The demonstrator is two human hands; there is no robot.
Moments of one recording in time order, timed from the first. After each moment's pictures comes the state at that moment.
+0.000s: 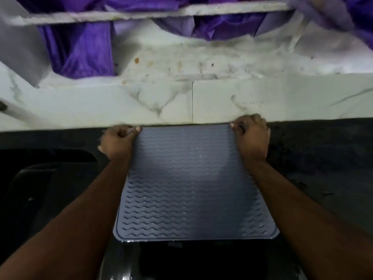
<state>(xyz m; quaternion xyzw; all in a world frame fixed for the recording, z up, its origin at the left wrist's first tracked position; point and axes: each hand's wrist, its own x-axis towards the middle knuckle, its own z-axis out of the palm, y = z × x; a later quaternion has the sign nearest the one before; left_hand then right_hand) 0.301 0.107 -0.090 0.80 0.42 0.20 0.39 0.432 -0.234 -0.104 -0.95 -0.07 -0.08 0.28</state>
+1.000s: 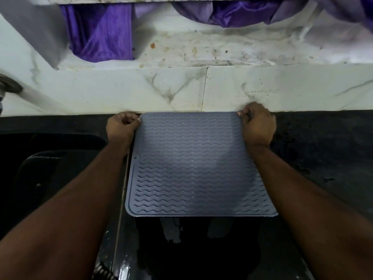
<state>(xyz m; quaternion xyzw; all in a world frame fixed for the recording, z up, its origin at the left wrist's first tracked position) 0.287 0.136 -0.092 0.75 0.35 0.18 0.53 0.429 -0.222 -0.096 -0.95 -0.07 -0.16 0.25</state>
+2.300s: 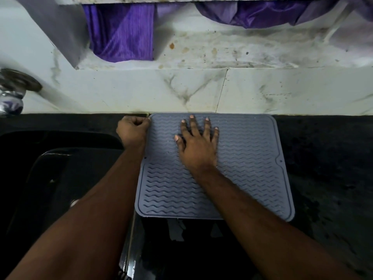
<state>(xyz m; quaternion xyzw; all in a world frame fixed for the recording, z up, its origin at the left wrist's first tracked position) 0.285 0.139 -0.099 0.77 0.42 0.23 0.42 0.306 -0.059 -0.094 -0.97 -0.23 0.06 0.11</state>
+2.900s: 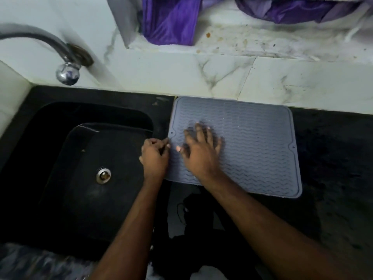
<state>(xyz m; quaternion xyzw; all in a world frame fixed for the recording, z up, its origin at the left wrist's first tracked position) 0.125 0.074 -0.080 0.83 0.40 0.10 0.38 0.202 -0.055 -0.068 -0.94 -0.27 0.10 0.17</state>
